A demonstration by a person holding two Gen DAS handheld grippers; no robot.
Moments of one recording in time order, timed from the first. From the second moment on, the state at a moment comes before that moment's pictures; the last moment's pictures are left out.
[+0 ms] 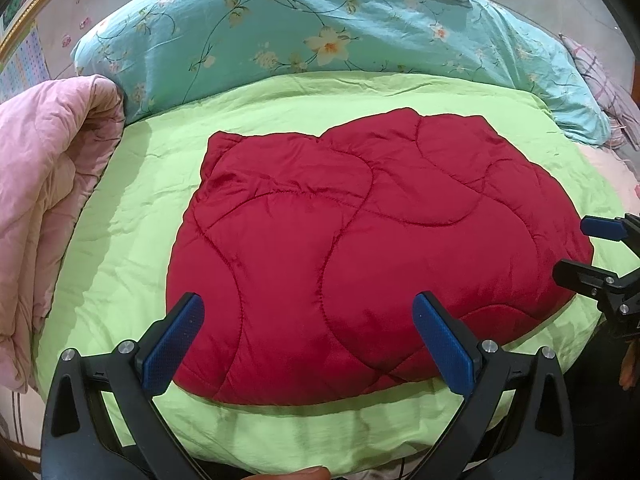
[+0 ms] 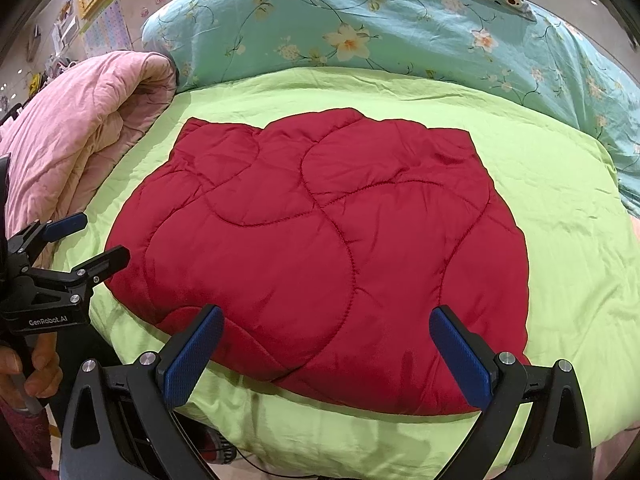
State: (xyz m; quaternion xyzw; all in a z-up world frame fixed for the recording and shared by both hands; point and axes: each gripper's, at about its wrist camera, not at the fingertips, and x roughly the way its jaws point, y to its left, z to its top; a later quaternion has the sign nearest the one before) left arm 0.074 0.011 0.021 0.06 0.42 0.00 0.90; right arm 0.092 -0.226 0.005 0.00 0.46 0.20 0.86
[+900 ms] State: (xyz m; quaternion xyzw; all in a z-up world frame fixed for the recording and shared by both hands) left arm 0.073 0.007 0.024 0.06 0.42 0.00 0.91; right arm 0.090 -0.226 0.005 0.00 0.46 0.20 0.86
